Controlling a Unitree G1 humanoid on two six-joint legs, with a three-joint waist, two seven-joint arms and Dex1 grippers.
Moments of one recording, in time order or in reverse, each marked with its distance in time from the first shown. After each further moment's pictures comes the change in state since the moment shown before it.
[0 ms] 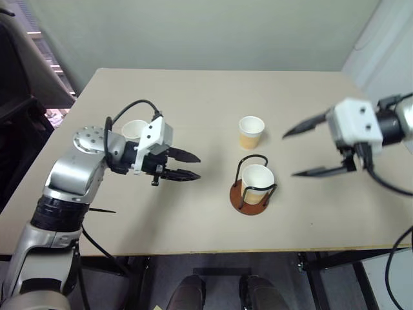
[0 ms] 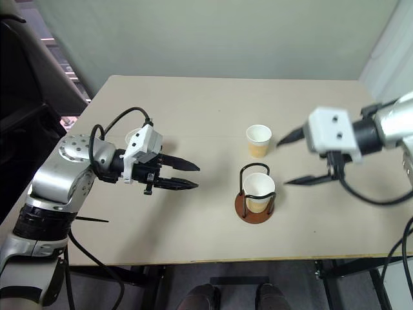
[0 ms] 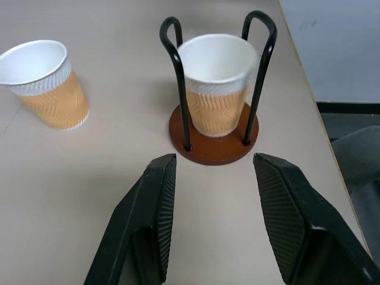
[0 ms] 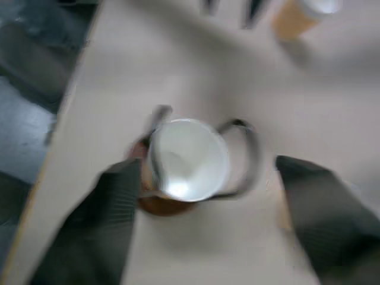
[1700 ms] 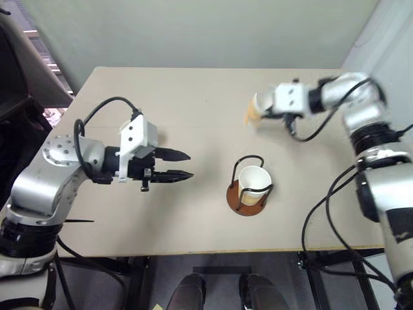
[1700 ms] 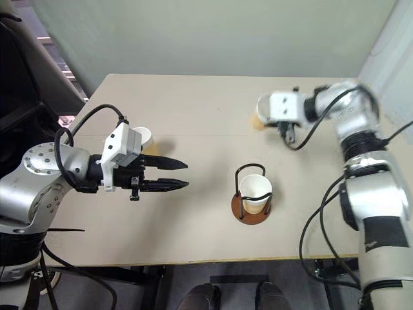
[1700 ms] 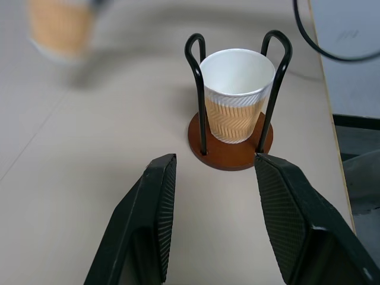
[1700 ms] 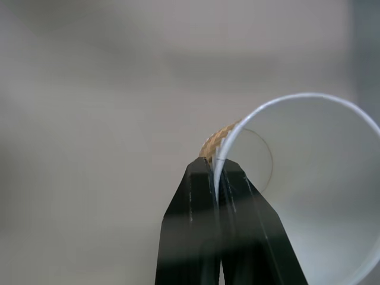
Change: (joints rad) left arm 0.146 0.093 0.119 -0.239 -0.141 0.140 0.169; right arm -0.431 0.408 0.102 1.022 -0.439 -0.716 -0.093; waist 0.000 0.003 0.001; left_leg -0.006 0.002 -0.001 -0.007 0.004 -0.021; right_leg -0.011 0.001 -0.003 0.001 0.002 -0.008
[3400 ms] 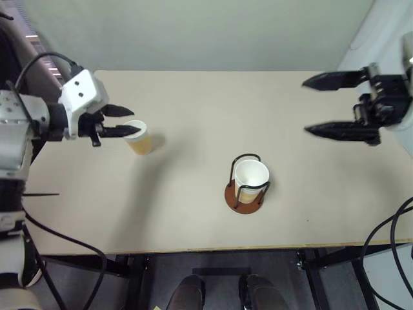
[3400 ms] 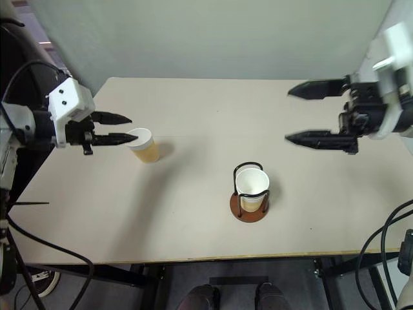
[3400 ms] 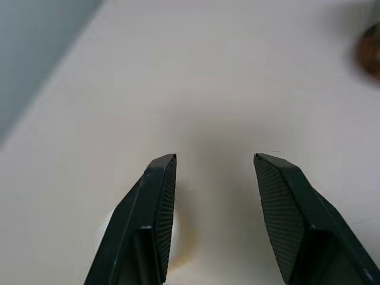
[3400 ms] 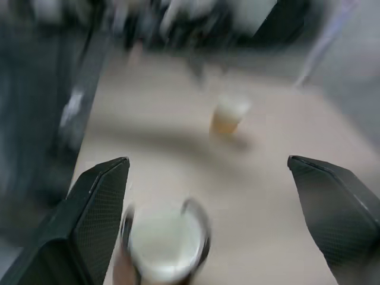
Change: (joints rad) left arm -0.347 0.142 -0.122 0.686 0.425 -0.437 -0.014; right arm 0.552 -0.251 -0.488 -1.085 0.861 1.172 -0.076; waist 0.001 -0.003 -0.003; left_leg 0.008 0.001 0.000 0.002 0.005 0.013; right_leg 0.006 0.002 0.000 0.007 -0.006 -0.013
